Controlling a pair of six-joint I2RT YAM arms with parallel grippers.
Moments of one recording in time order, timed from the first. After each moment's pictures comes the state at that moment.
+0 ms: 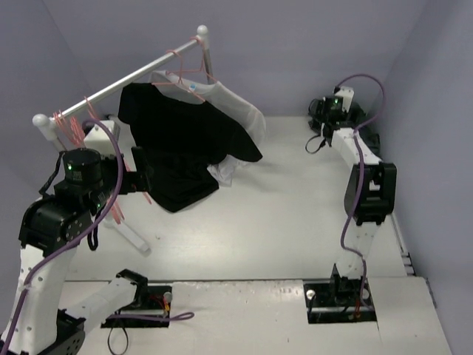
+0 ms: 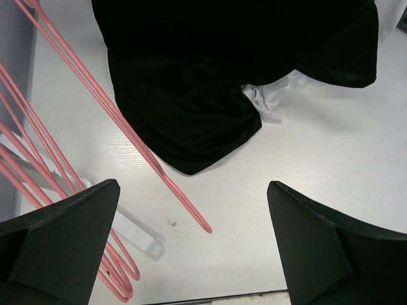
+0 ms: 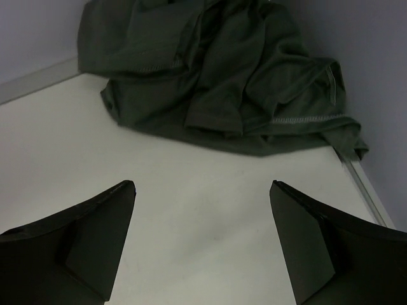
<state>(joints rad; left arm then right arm) -0.36 0.92 1.56 -1.11 -0.21 -0.24 0.05 1.99 1.59 -0.17 0.46 0.18</state>
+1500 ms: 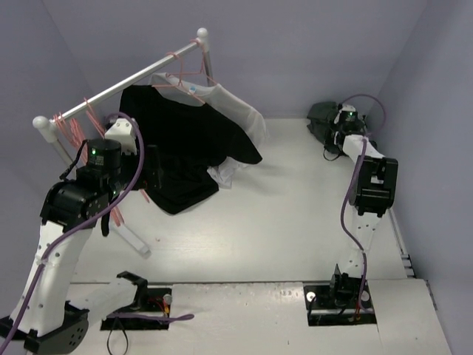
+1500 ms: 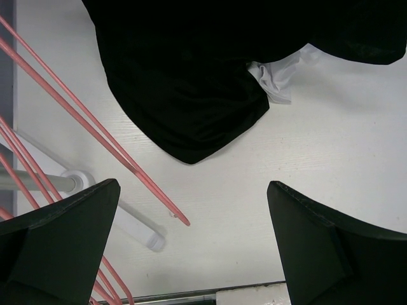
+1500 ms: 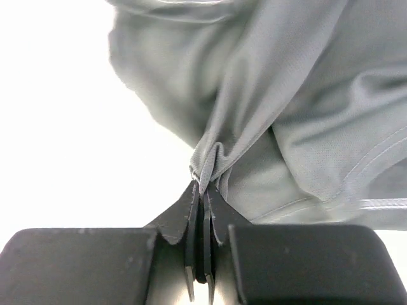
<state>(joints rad) -0.36 1.01 1.53 -1.11 -0.18 -0.23 -0.12 2.23 1.67 -0.14 -0.03 0.12</state>
